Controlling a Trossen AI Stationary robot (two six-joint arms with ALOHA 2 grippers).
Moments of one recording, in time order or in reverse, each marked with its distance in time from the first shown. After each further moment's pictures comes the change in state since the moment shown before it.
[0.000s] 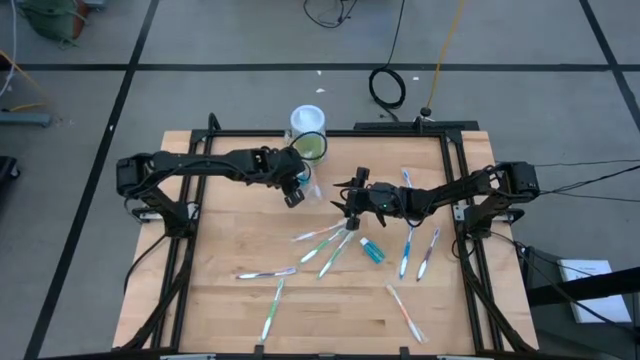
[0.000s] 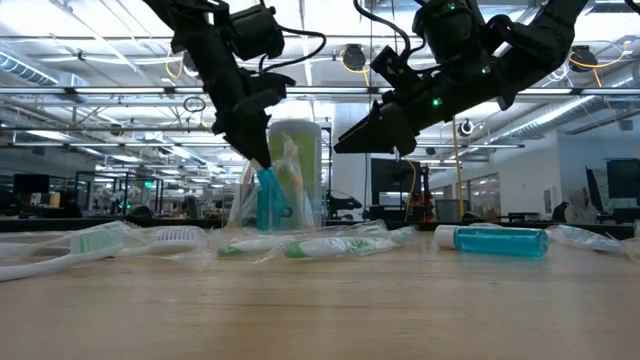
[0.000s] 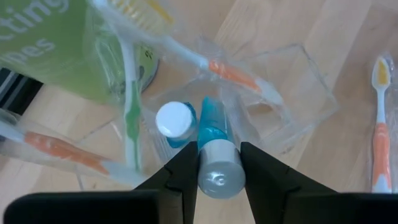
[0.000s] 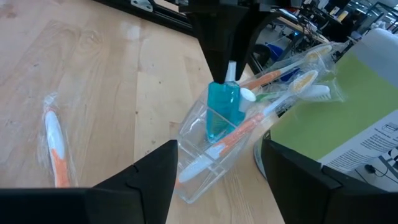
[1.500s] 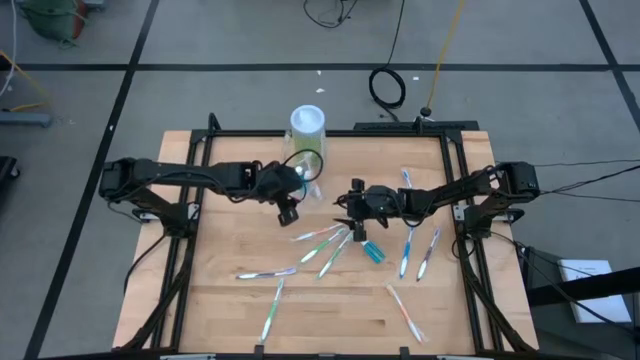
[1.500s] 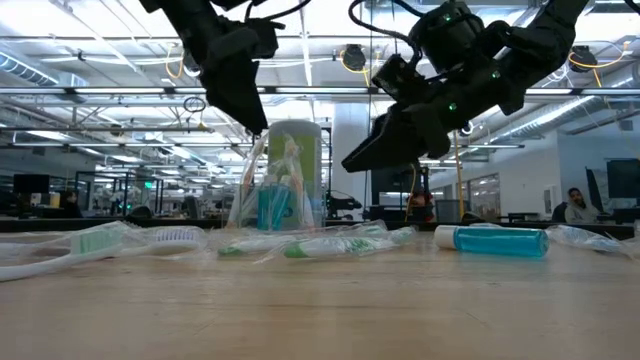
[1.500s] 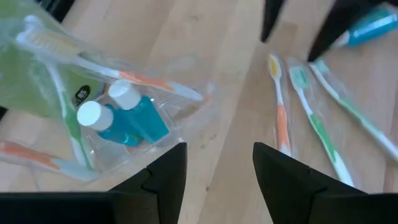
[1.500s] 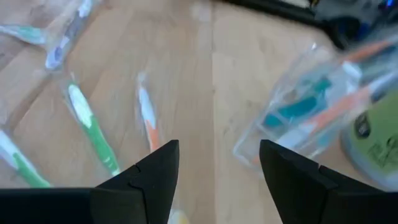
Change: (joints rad) left arm -0.190 -0.128 0.000 -0.060 -0.001 -0.030; right arm 0.003 0.001 -0.001 -0.147 -0.239 0.124
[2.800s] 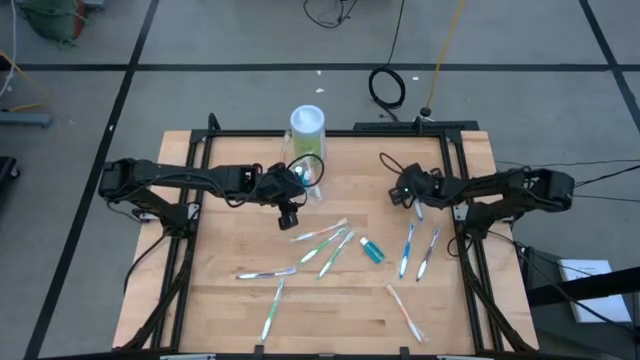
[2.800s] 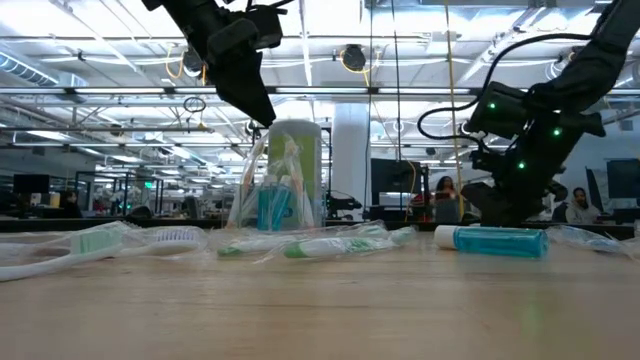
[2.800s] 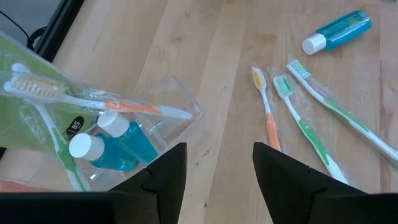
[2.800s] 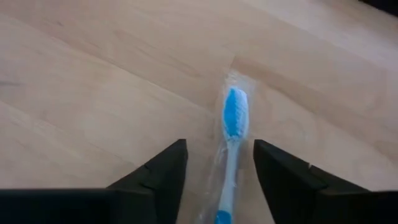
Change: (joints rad) left arm -0.026 0.000 0.000 0.062 -0.002 0.092; right arm -0.359 -0.287 -0.341 -0.567 0.471 0.795
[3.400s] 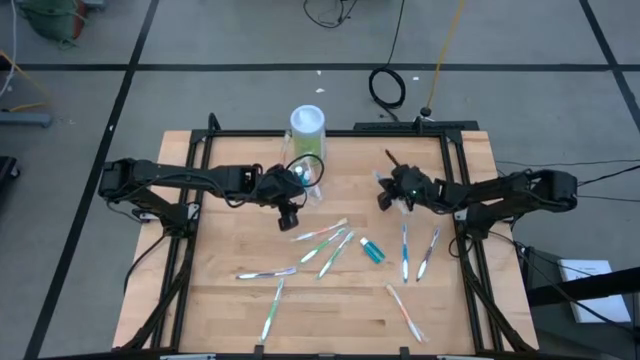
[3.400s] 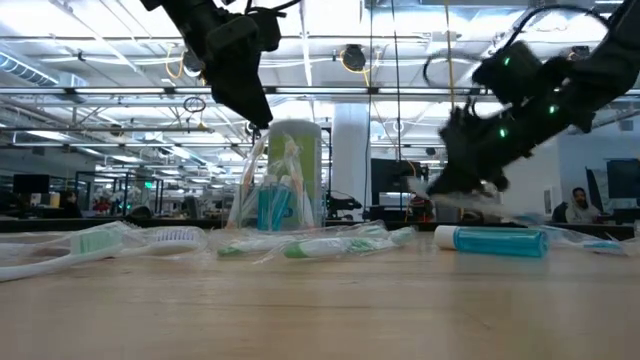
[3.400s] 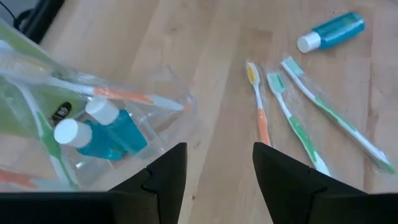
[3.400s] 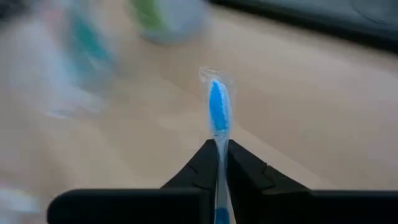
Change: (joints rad) left arm -0.006 0.000 0.000 -0.024 0.027 -0.068; right arm 0.118 -0.059 -0.038 0.546 -0.228 -0.157
